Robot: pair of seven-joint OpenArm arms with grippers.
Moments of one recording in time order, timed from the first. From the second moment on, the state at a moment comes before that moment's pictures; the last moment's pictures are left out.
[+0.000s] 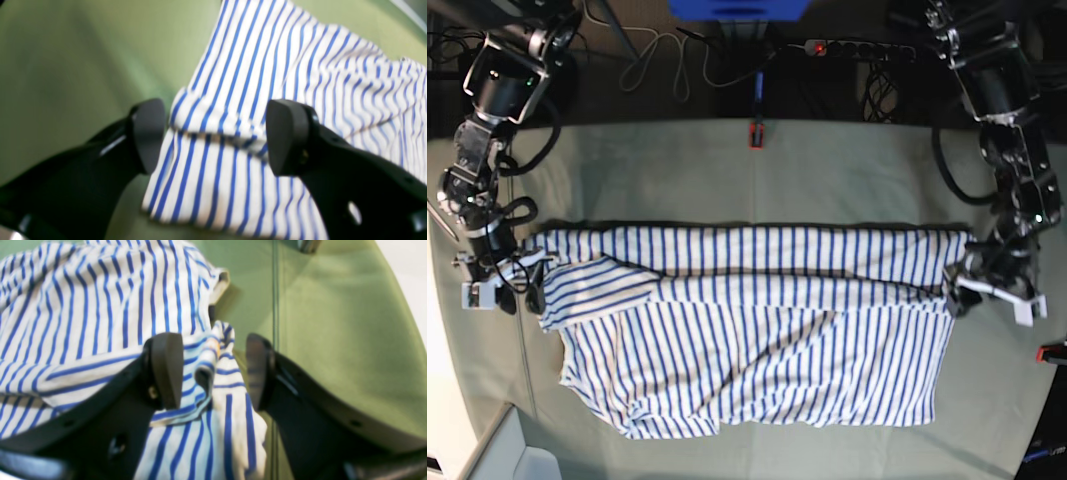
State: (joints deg) left arm -6.1 -11.9 -25.2 72.6 -21.5 -16.2 30.8; right arm 7.4 8.4 34.5 63.1 -8.7 39.0 -0.3
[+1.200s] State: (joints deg) left arm -2.1 -10.5 -32.3 66.7 -21.3 -16.2 30.7; right arm -0.8 6.4 37.9 68.7 -8.5 39.0 -0.2
